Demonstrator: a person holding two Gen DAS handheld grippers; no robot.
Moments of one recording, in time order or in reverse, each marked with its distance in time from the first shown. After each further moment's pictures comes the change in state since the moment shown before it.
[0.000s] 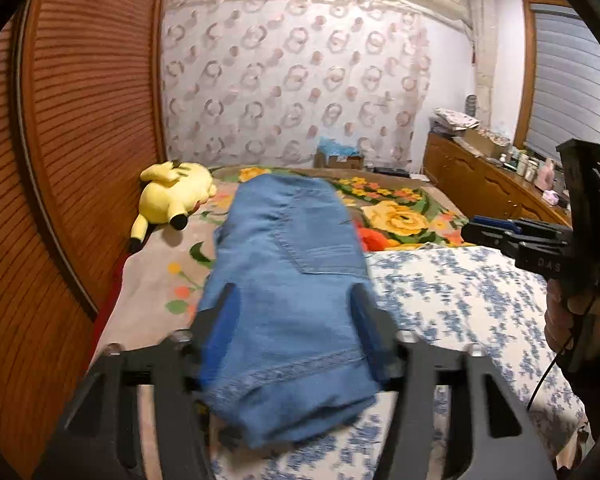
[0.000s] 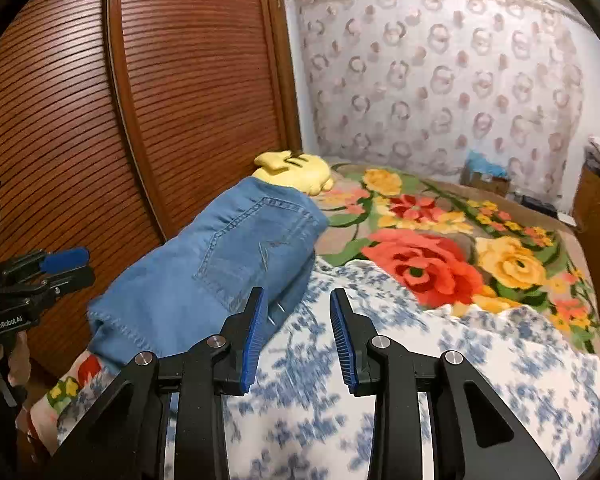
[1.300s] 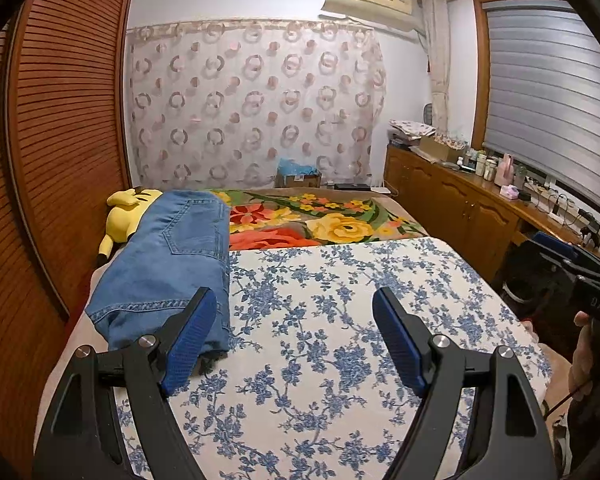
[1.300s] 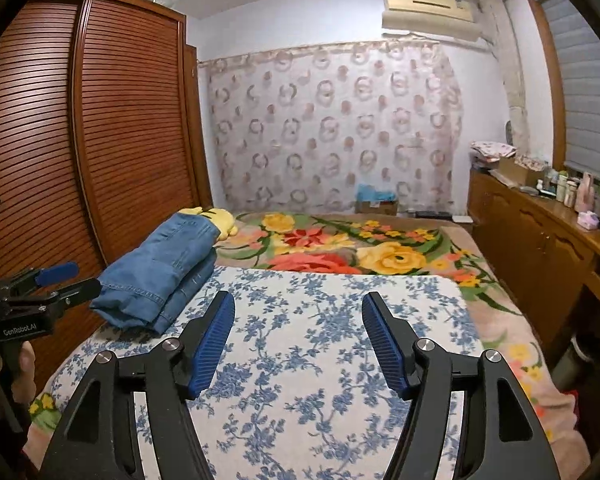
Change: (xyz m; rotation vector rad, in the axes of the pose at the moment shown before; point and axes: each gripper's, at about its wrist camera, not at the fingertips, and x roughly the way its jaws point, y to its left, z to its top) left arm -0.077 -0.150 -0.043 0.050 -0.088 -0.063; right arm -0.253 0.059 -0.132 0.124 -0.211 -0.318
